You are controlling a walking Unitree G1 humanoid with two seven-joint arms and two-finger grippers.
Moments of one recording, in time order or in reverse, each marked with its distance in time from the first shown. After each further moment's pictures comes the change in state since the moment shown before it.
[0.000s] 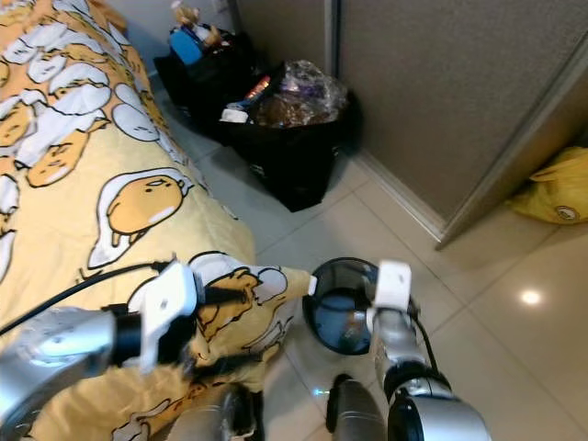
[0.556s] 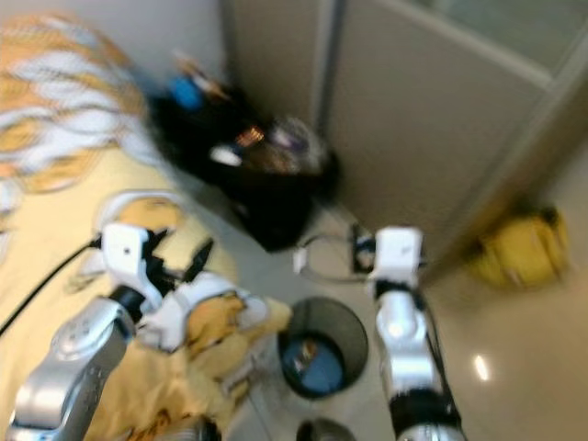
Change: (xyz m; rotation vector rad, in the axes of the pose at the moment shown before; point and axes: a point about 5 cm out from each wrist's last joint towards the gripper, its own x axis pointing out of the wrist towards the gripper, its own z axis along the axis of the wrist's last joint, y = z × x) left arm 0.004 0.063 -0.026 -0.175 -0.288 0.783; right arm -0.037 0.000 0.049 -0.009 -0.510 0.135
